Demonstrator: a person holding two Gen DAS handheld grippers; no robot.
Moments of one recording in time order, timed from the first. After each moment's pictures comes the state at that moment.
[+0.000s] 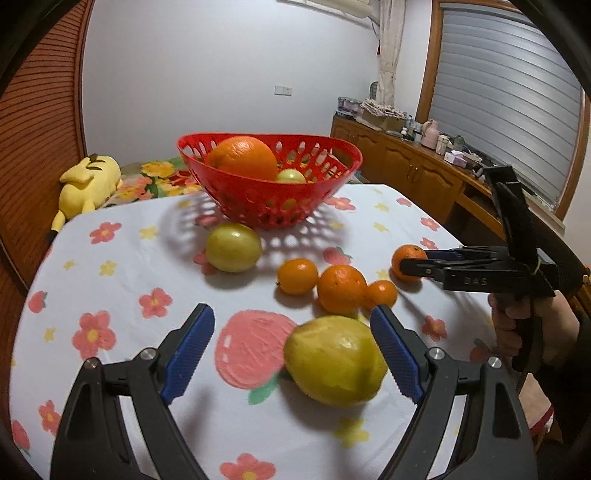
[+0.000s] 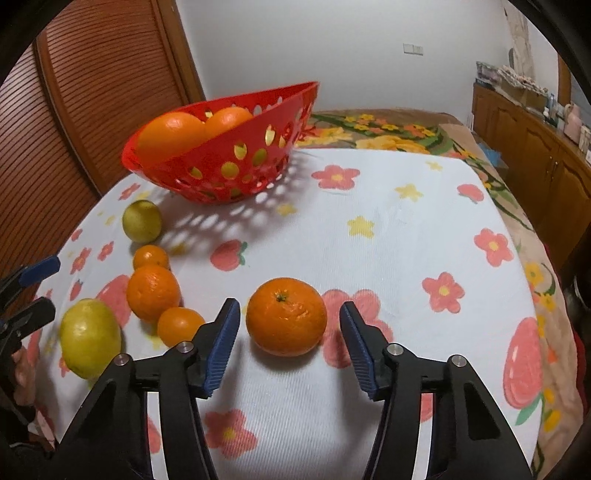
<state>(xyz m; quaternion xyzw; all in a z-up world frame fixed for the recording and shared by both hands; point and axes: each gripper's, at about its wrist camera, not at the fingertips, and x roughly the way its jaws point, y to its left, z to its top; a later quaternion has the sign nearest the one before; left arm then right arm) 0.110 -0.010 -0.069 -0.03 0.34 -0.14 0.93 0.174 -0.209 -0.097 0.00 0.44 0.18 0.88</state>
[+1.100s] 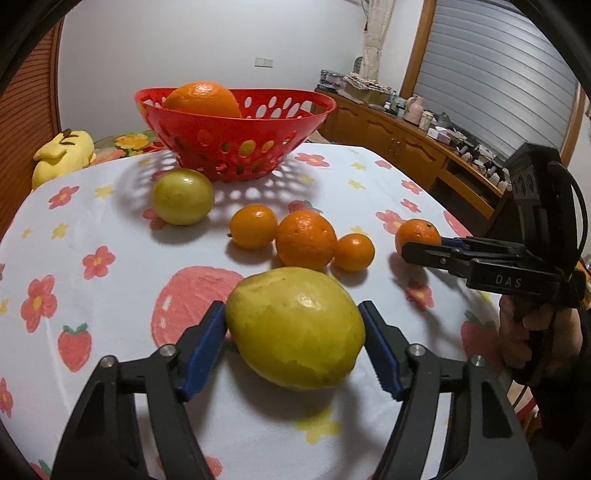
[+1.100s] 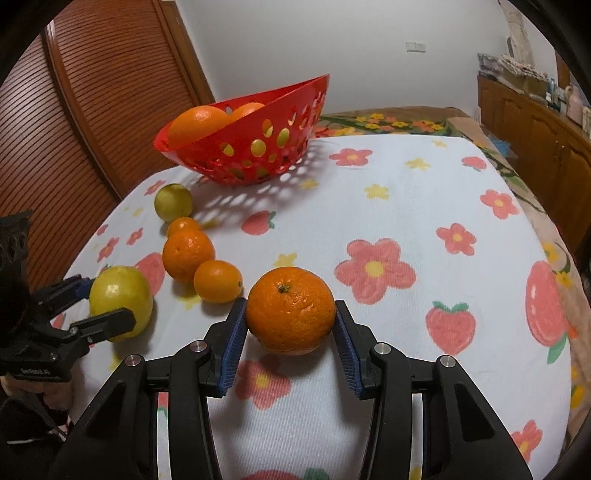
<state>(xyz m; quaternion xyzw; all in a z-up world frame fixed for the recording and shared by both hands) 0.116 -0.034 -0.104 -0.03 0.38 -0.18 0.90 0.129 -0.214 -0.099 0.04 0.42 0.20 0.88</state>
